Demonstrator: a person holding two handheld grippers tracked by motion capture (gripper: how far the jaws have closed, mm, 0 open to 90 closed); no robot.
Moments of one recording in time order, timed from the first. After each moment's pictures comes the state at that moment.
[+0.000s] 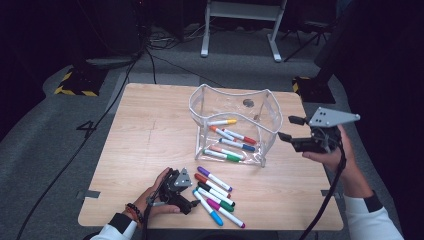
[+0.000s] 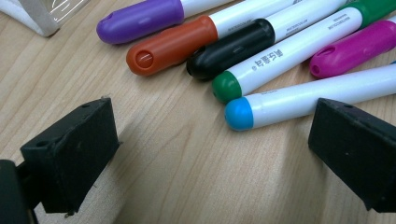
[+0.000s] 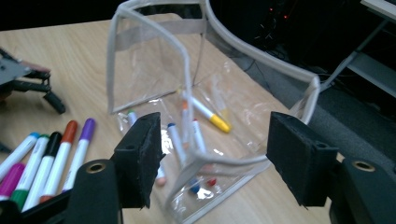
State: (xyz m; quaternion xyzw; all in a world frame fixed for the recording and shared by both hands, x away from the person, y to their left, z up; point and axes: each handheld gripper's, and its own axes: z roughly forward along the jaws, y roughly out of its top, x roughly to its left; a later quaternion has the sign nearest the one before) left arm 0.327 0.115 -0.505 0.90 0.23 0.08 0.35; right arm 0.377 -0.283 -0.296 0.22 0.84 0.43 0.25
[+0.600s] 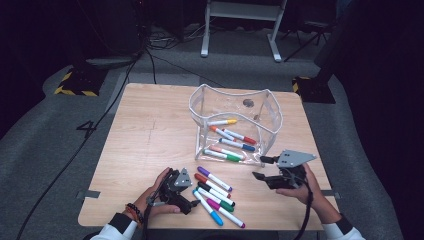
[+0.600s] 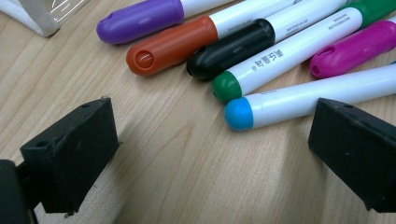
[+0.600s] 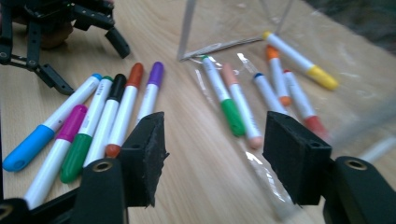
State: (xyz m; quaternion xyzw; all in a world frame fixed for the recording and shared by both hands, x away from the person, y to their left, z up) left arm 0.327 0.115 -0.505 0.90 0.23 0.08 0.35; right arm 0.350 -0.239 -0.415 0.19 0.87 0.43 0.15
